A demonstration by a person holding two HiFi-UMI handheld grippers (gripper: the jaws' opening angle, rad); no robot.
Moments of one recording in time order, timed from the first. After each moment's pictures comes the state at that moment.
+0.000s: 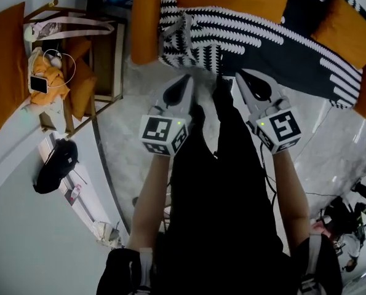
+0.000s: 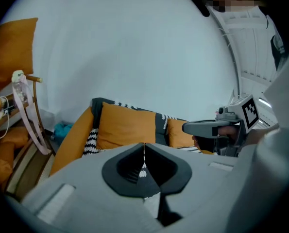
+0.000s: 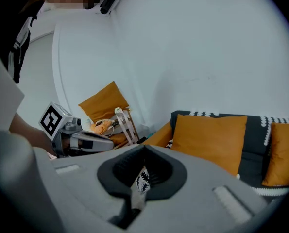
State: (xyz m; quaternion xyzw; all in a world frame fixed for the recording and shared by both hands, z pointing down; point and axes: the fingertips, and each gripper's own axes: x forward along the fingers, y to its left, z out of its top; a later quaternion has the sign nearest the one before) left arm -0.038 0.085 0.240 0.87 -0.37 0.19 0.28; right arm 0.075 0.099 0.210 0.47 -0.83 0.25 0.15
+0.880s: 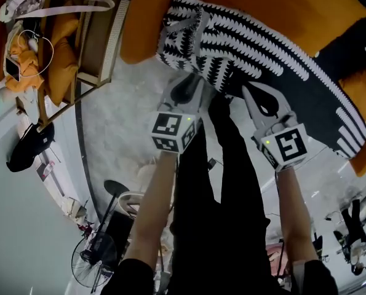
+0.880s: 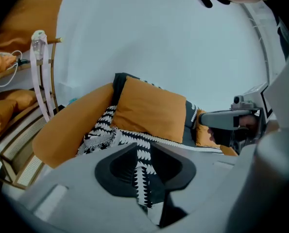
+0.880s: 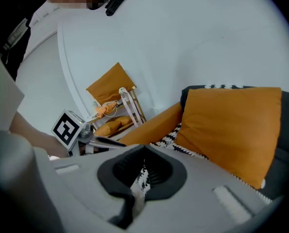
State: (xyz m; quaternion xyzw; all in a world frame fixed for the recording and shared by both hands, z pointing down) left arm -0.023 0.034 0.443 0.79 -0.46 0.21 0.34; right arm 0.086 0.034 0.380 0.35 -0.88 0.28 0.19
